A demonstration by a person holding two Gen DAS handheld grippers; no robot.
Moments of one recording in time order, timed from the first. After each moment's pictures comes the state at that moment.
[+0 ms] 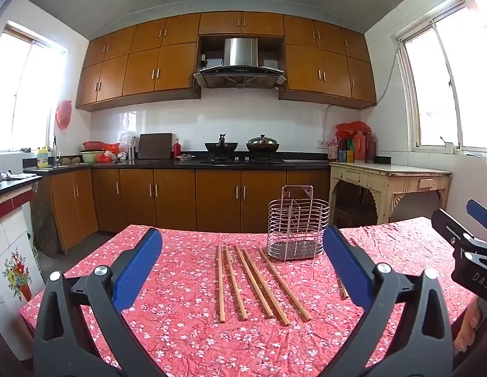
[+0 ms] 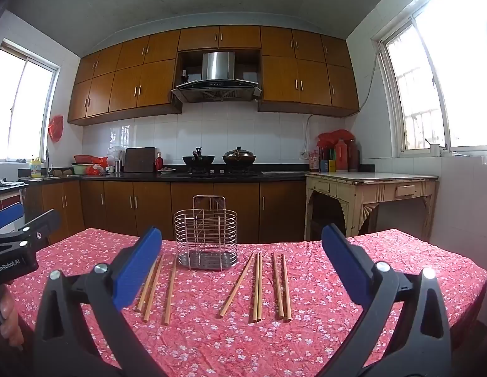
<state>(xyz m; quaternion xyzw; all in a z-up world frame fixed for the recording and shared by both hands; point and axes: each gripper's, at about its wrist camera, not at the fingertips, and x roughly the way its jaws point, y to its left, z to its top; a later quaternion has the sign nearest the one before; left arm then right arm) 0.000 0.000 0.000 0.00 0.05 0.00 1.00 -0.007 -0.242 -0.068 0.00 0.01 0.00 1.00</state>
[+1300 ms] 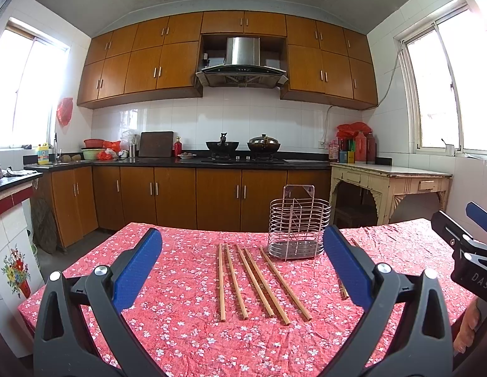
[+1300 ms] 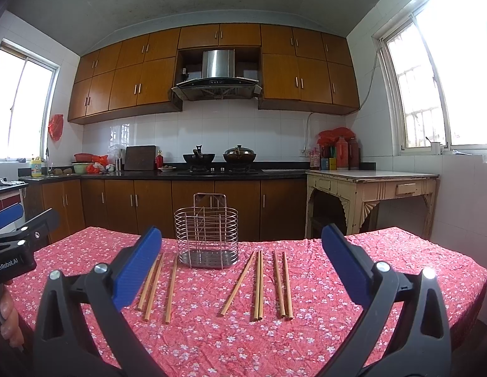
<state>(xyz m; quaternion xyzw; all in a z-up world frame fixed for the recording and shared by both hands) 0.001 0.002 -0.001 -0.01 0.05 0.00 1.00 -0.005 -0.239 -0.073 0.00 0.01 0.00 1.00</state>
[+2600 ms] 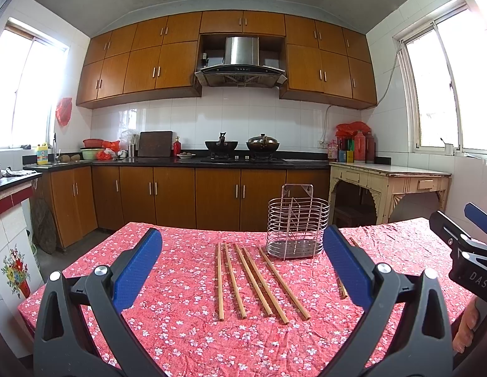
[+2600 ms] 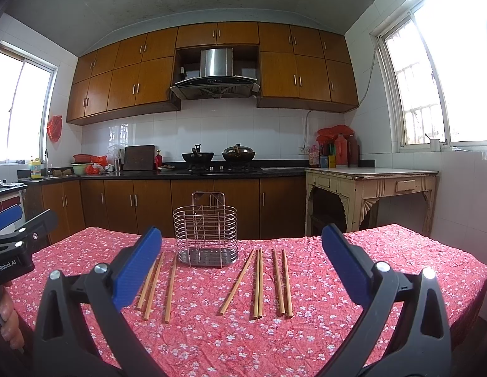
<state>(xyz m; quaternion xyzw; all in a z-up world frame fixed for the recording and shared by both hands) 0.000 -0.001 -0.002 -0.01 0.06 0.00 1.00 -0.003 -0.243 -0.079 0.01 0.02 0.00 1.00</state>
